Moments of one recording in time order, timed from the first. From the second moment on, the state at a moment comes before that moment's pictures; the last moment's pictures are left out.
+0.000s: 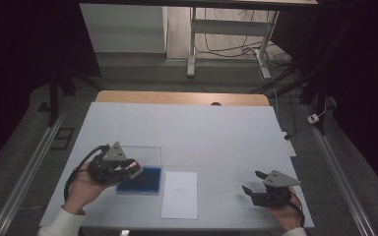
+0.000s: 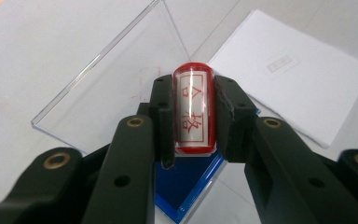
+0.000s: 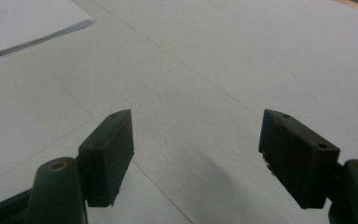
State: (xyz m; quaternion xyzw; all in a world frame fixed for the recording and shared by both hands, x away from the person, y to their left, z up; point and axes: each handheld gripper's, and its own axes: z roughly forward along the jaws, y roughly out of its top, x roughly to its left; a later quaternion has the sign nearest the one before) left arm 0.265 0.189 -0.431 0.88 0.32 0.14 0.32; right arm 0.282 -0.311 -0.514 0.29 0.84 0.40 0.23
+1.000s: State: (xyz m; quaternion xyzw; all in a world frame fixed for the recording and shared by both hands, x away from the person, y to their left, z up) left arm 0.283 0.175 -0.473 0.90 0.33 0.11 0.26; right arm 0.282 -0.311 -0.515 0.29 0.84 0.40 0.23
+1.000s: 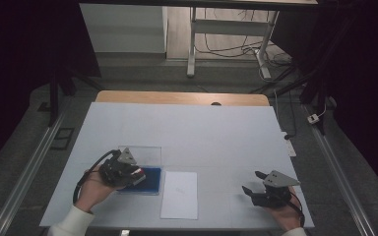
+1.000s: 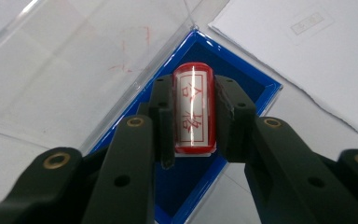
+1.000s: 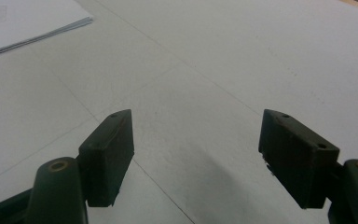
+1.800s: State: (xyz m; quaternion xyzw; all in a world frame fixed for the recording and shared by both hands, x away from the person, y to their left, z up) left arm 0.285 0.169 -0.481 0.91 0.33 0.11 0.24; right arm 0.282 -0.310 -0.516 0.29 0.84 0.40 0.23
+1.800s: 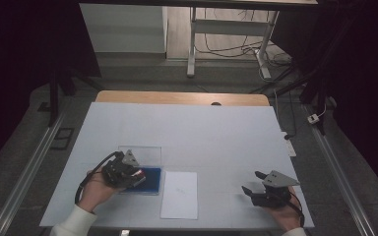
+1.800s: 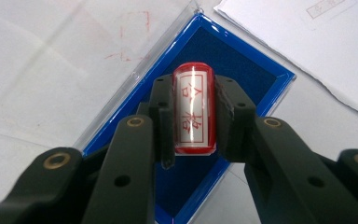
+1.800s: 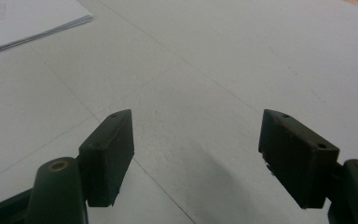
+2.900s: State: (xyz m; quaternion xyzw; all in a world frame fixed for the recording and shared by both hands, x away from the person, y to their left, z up) left arm 0.280 0.155 -0.484 0.91 0.33 0.14 0.20; right arm 0.281 -0.309 -0.514 0.29 0.84 0.40 0.23
